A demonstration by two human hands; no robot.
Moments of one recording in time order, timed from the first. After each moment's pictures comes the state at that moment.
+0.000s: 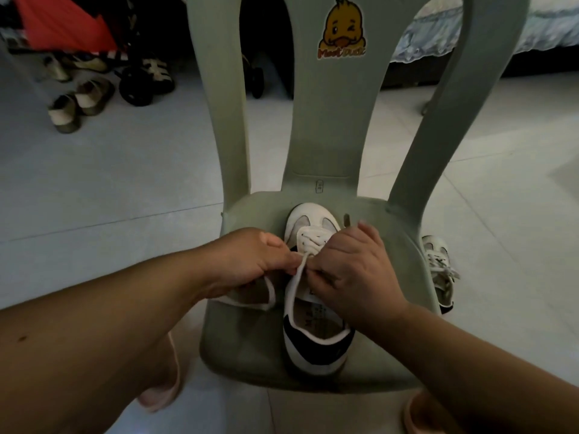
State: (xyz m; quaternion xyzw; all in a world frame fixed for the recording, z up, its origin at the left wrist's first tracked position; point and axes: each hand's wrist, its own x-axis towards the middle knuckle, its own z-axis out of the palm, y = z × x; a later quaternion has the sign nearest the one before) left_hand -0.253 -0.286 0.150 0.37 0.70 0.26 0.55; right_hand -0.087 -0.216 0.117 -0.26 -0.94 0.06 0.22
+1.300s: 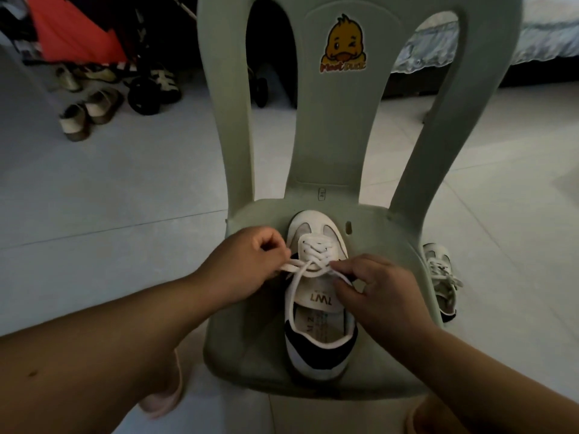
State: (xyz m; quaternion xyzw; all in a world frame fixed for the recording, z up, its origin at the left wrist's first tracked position) left_hand -0.251 -0.295 0.139 0.45 0.77 0.31 0.34; right_hand -0.060 -0.222 0.124 -0.37 -0.88 0.25 0.18
